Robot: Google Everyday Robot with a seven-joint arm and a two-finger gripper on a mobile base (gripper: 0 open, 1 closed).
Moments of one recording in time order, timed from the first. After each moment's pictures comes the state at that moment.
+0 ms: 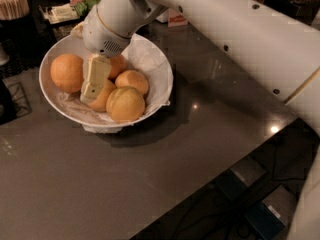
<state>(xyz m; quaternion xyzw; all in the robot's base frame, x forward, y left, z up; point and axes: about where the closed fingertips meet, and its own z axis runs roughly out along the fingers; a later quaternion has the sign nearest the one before) 0.556 0.172 0.936 -0.77 0.52 0.19 0.33</state>
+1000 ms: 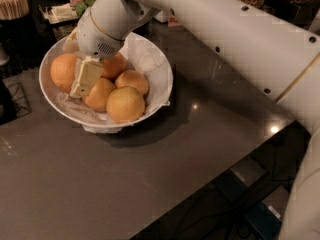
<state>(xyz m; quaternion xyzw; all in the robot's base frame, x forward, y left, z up) 0.556 0.186 0.932 -0.77 0.51 0.19 0.33</state>
